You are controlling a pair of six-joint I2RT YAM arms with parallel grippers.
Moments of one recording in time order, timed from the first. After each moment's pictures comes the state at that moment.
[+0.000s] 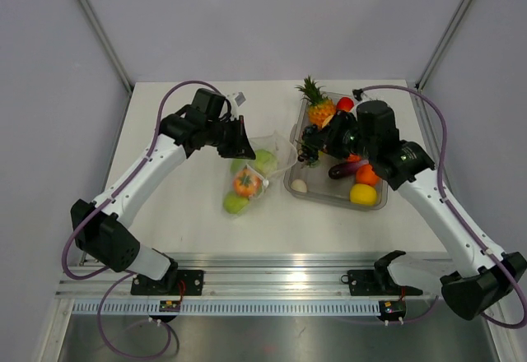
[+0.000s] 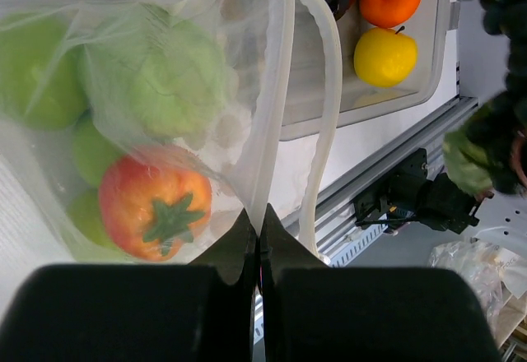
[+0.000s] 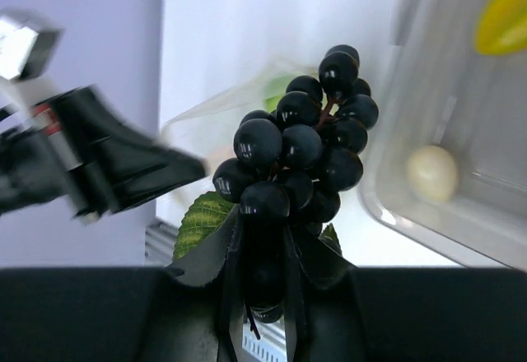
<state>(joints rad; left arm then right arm) -0.50 1.47 1.44 -0.81 0.40 -0.49 0.46 1.14 1.22 -0.59 -0.16 0.83</state>
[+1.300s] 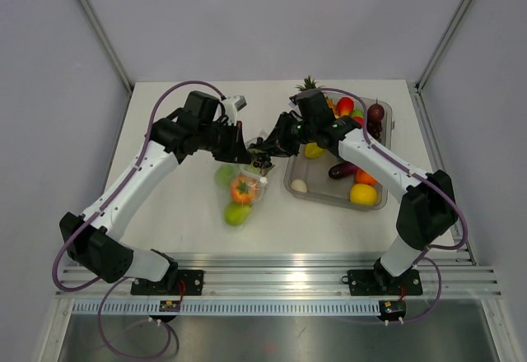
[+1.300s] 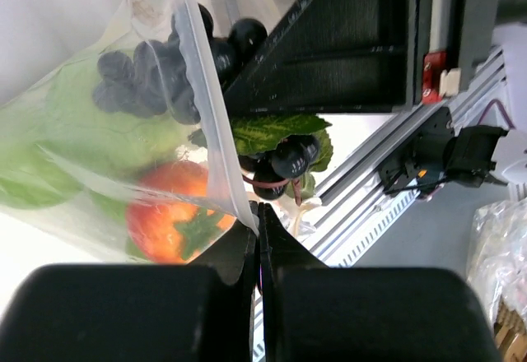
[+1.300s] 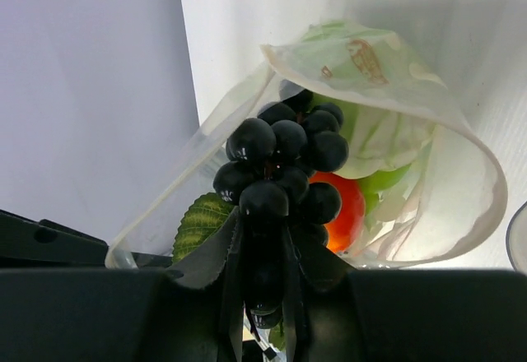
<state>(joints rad) -0.50 1.39 1.43 -0.86 0.44 -0.33 0.59 1.67 1.42 -0.45 -0.48 0.97</state>
